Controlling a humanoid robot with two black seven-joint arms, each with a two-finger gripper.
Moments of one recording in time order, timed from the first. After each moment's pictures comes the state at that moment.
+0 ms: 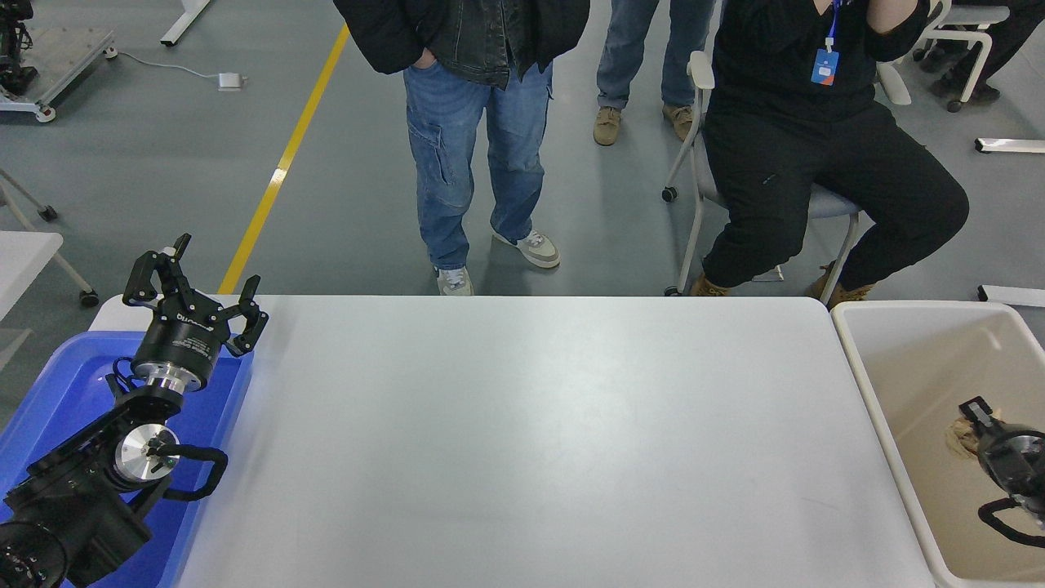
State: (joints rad) left arm -0.53 0.39 -0.87 -0.51 0.08 -0.53 -0.58; right arm 0.69 -0.32 -0.09 -0.04 -0.37 -0.01 -0.02
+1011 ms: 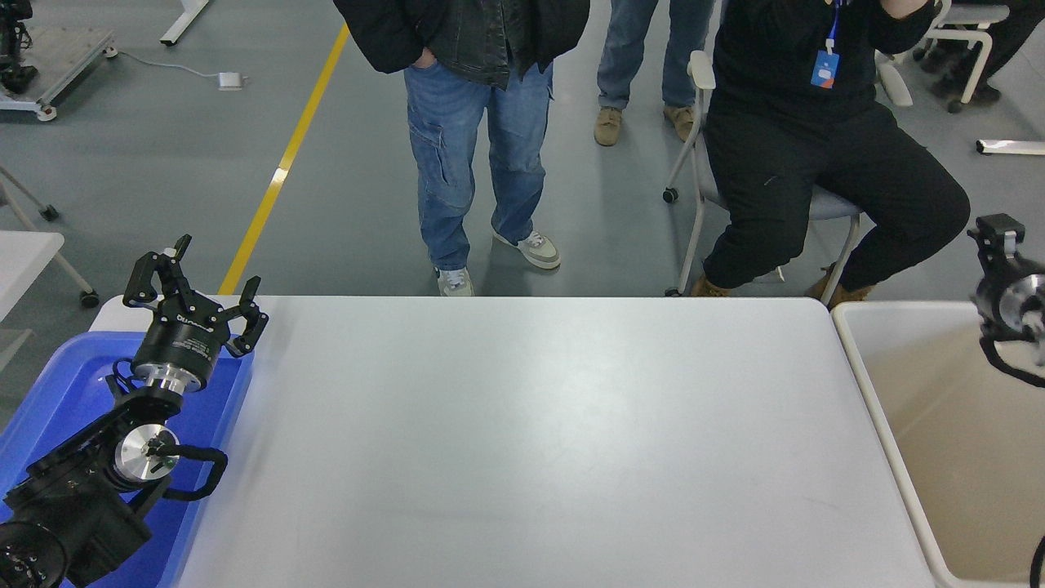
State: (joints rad) left arm -0.53 0.39 -0.87 -0.51 0.08 -0.53 -0.58; right arm 1.00 -0.48 0.51 0.27 -0.37 -0.01 -0.01
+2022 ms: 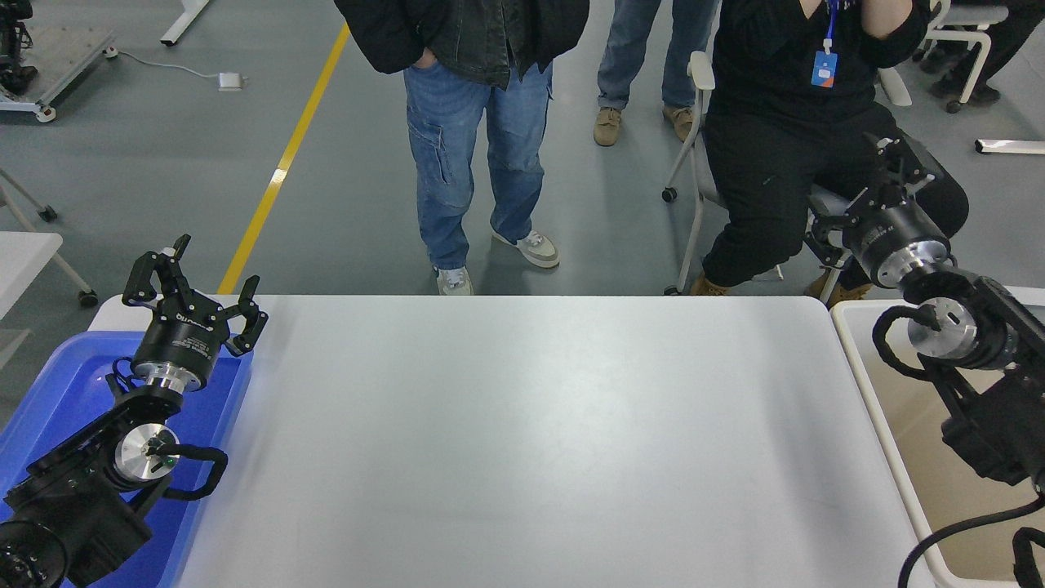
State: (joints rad) left arm -0.53 0.39 -0.87 -0.51 0.07 -0.53 -0.58; right arm 0.64 -0.35 1.10 0.79 -0.38 0.05 0.23
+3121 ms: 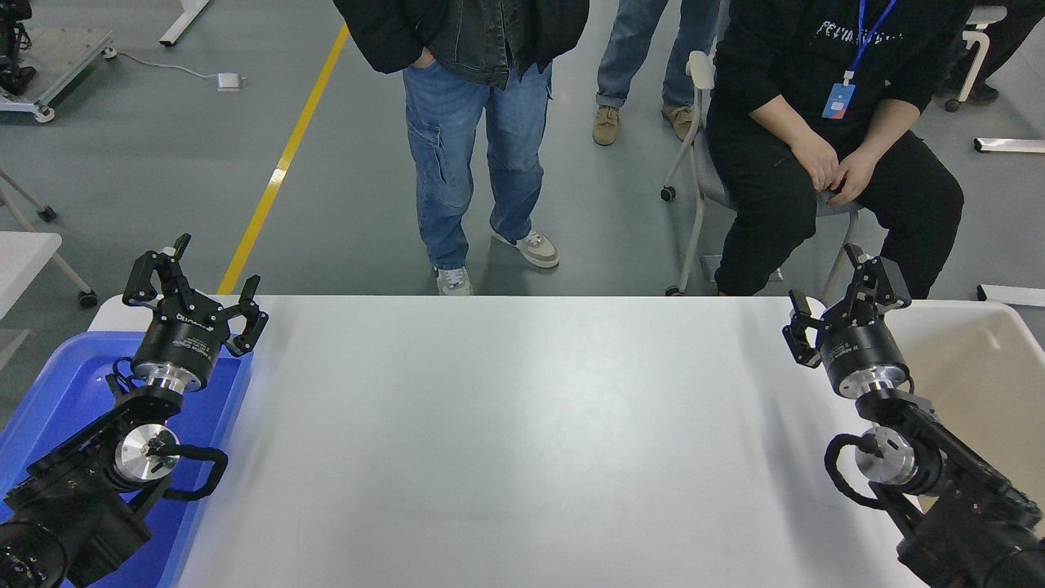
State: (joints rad) left arm -0.53 0.39 -0.87 -0.51 0.08 -0.53 -0.58; right arm 0.50 -0.26 1.02 0.71 -0.39 0.07 0.51
